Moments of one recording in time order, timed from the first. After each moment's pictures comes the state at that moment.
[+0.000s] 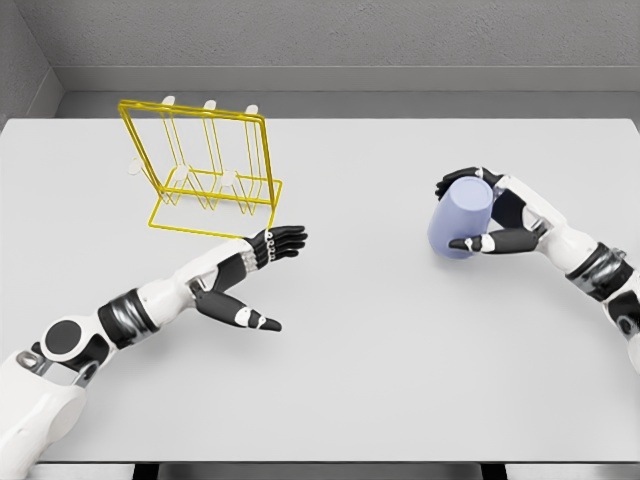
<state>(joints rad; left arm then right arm) -0.17 0.49 -0.45 -1.57 0.53 -0.18 -0.61 -0.41 -0.68 0.63 -1.18 -0.86 -0.52 0.61</state>
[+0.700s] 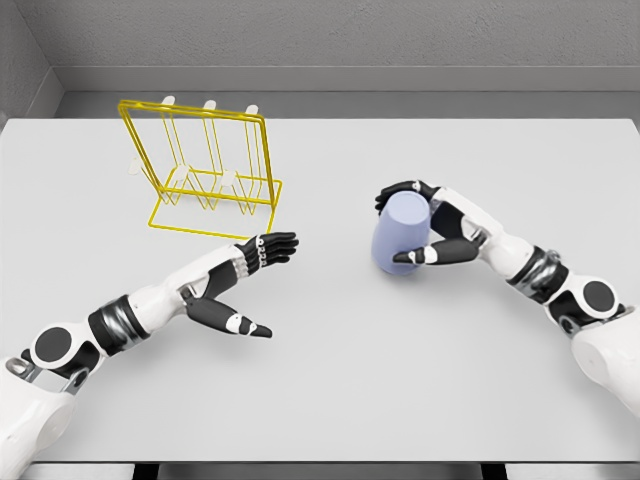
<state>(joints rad) -0.15 0.51 -0.45 -1.57 0.54 -0.21 -0.61 -0.46 -0.57 0.75 -1.19 -0.85 -0.53 0.61</state>
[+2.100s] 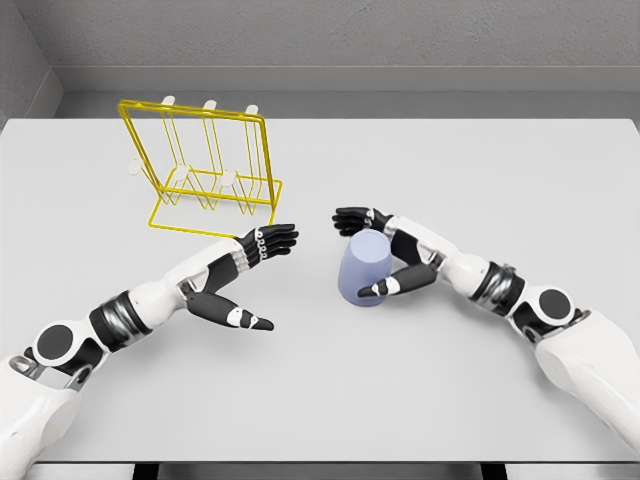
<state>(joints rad) -0.15 0.50 -0.44 -1.56 0.55 -0.23 -0.61 -0.48 -0.50 0.83 -1.14 -0.77 -0.52 0.61</state>
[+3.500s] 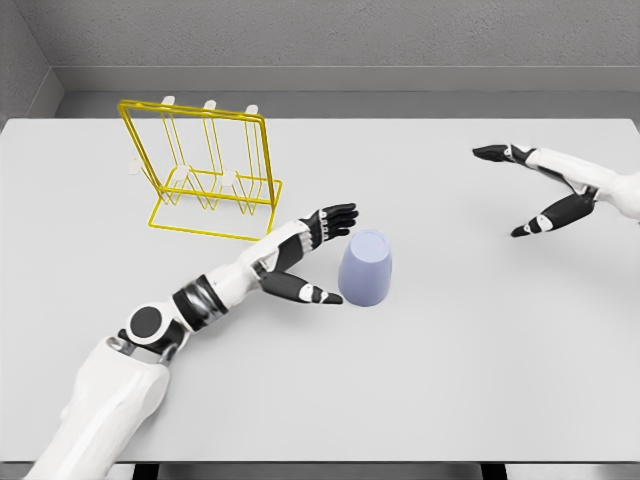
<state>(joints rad) -0.26 0.18 -0.43 -1.34 0.38 -0.24 -0.61 -0.71 -0.89 0.79 -1.09 -0.38 -0.60 0.59</state>
